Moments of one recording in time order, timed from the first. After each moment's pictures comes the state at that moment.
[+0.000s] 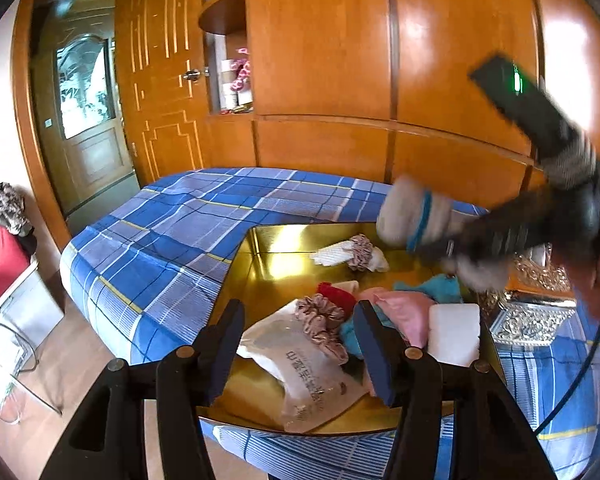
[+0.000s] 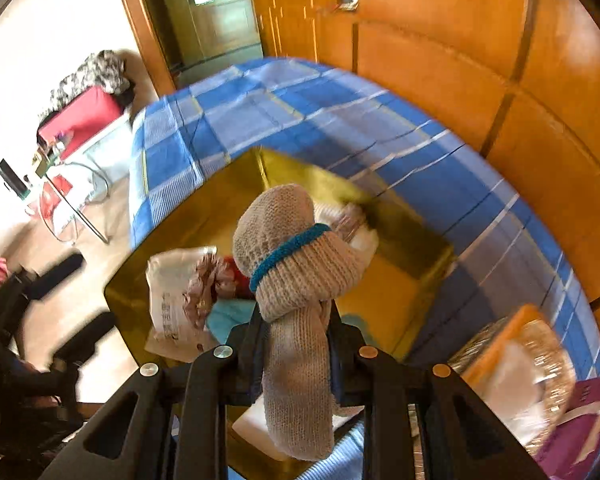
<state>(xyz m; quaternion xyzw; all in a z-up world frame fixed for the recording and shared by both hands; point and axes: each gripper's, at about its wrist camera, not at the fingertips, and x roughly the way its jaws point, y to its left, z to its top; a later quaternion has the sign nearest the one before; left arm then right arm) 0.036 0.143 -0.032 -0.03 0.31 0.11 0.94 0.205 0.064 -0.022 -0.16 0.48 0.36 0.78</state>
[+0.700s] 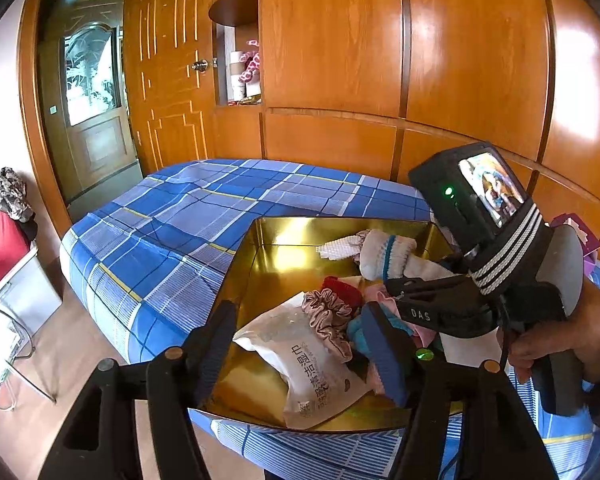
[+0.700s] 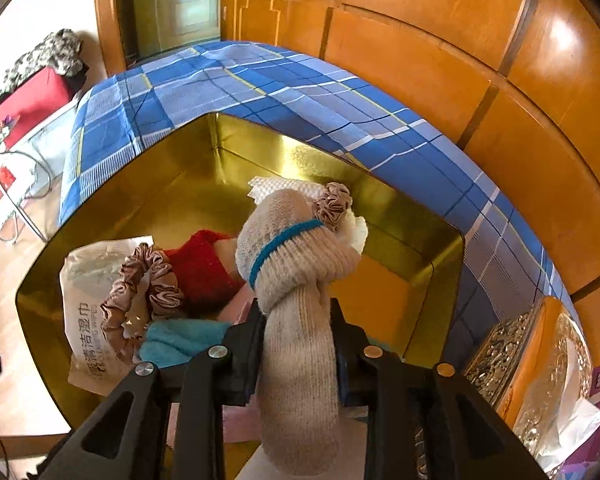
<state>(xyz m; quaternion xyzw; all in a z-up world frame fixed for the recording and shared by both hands) 0.037 0.148 -0.039 -0.05 0.32 0.12 0.94 0.209 0.094 -0.075 -0.20 0.46 0.27 0.82</state>
